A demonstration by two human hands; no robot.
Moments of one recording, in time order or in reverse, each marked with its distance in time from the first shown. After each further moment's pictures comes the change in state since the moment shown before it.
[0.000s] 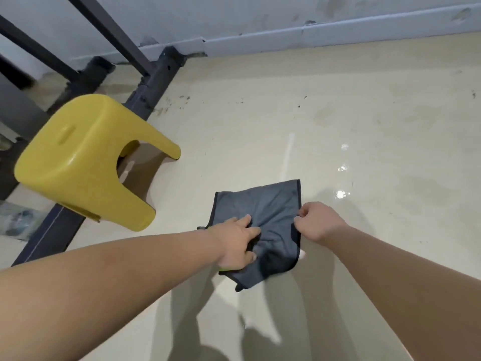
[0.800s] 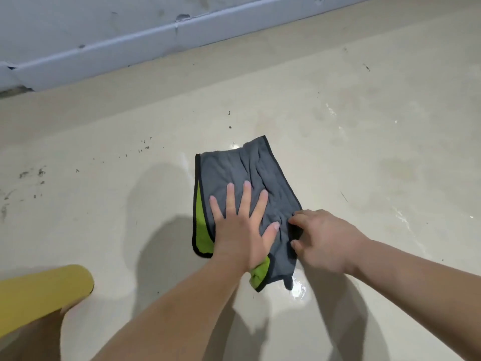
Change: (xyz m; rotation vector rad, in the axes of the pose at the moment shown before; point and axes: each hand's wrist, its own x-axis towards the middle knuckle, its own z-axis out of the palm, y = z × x) left_hand 0.244 -0.078 -0.069 0.174 0.523 0.379; right_hand 0.091 -0.060 -0.005 -0.239 0.188 0.169
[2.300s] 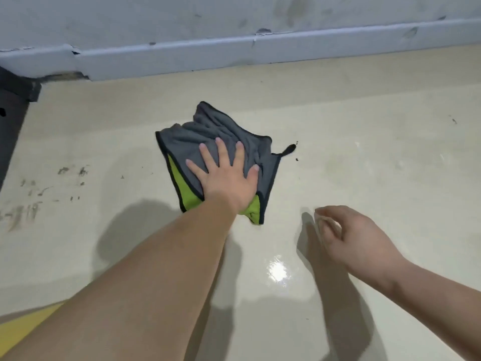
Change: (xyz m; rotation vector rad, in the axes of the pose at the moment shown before) left_hand 0.132 -0.188 -0.063 -0.205 0.066 -0.436; right_hand 0.106 -0.087 -0.047 0.202 0.274 0.128
